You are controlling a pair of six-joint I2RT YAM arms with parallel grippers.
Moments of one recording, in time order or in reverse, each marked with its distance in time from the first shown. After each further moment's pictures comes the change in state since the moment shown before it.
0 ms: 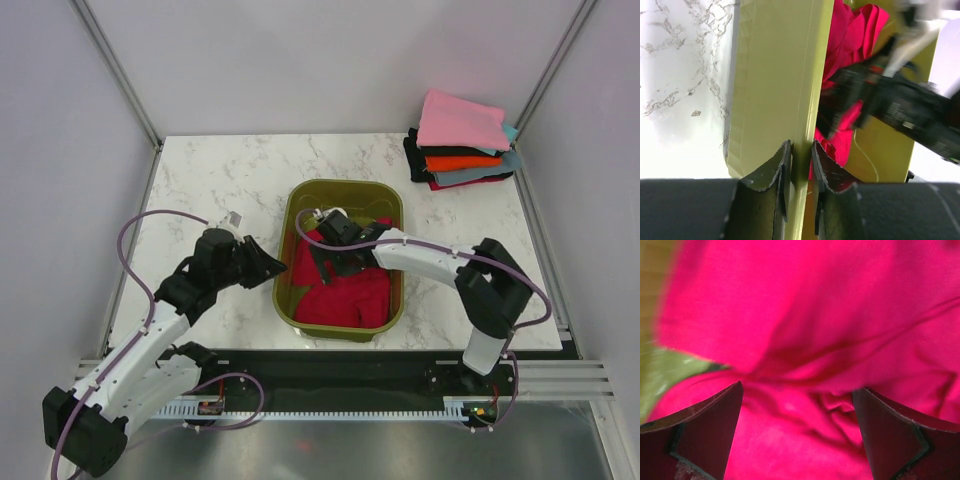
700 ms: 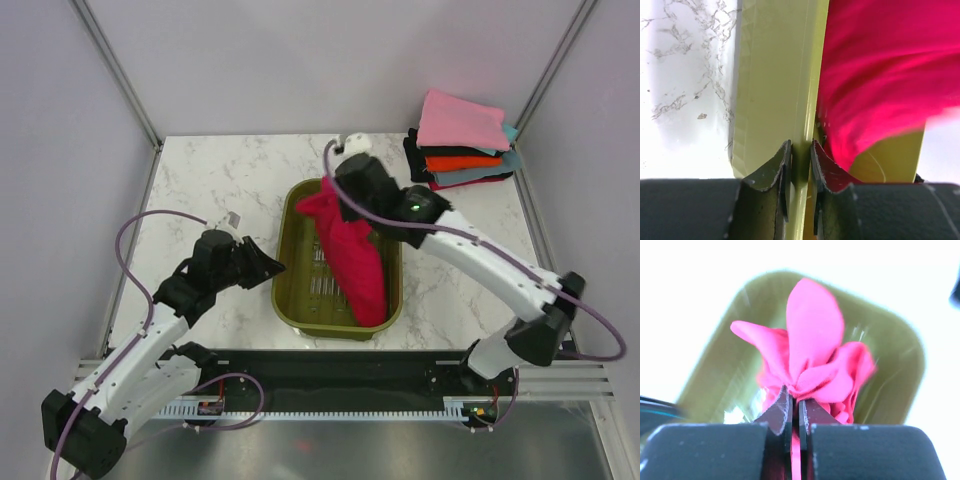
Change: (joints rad) left arm 0.000 -0.016 -0.007 0.004 -0.014 0.024; right arm 0.007 -0.161 0.358 -0.182 0.233 -0.077
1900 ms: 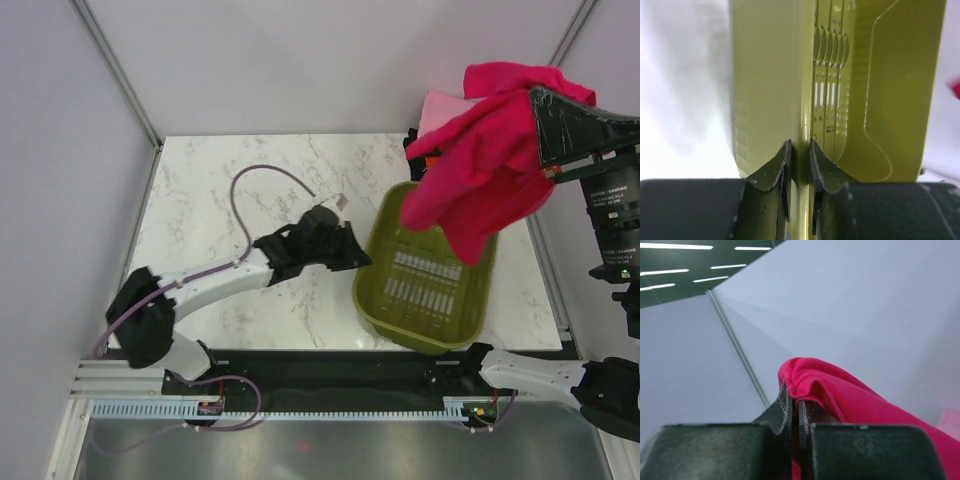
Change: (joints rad) left arm -0.421 0.631 0.370 0.259 -0.086 0.000; right arm -0.005 -0.580 0.388 0.325 0.139 -0.191
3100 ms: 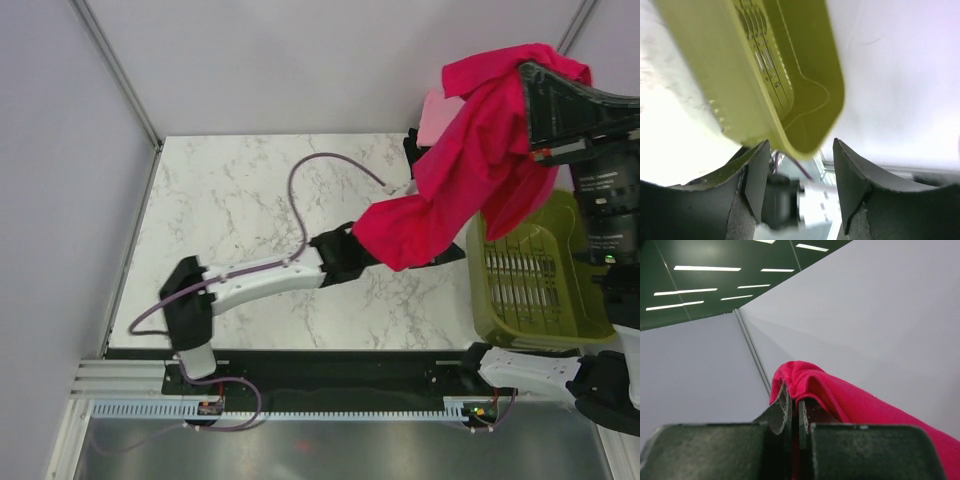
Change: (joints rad) left arm -0.288 0.433 0.575 0.172 -0.037 -0.176; right arm 0.000 0.035 -0.009 0.196 -0.098 -0.025
